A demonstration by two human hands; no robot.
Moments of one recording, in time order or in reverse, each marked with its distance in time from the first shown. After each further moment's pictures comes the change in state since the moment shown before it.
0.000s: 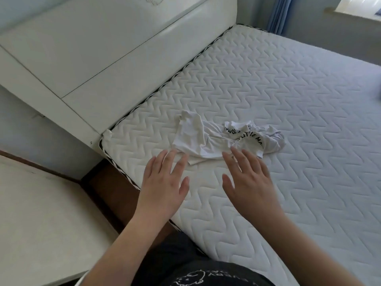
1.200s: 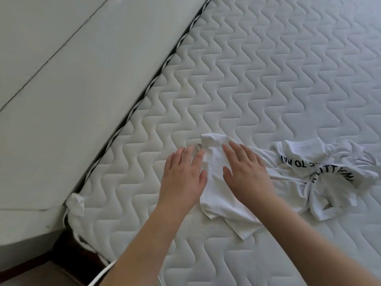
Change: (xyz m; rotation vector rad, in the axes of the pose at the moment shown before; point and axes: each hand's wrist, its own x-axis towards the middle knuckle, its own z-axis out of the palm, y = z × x) left_hand 0.399 -0.257 0.296 -0.190 -0.190 0.152; right_hand 0.449 -0.062 0.308 0.002 -0.298 0.227
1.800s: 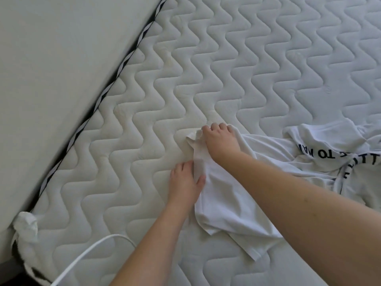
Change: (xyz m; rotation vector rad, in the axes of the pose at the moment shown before) left_hand 0.054 -0.028 0.204 -0.369 -0.314 -0.268; right_hand 0.166 0.032 0.146 -0.113 -0.099 -0.019
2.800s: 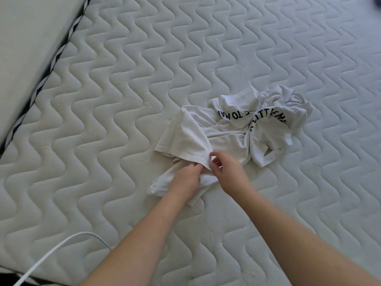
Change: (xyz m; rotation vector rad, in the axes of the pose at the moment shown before) left_hand -0.102 0.126 0.091 0.078 -0.236 0.408; right_hand -0.256 0.117 0.029 0.815 0.112 0.398
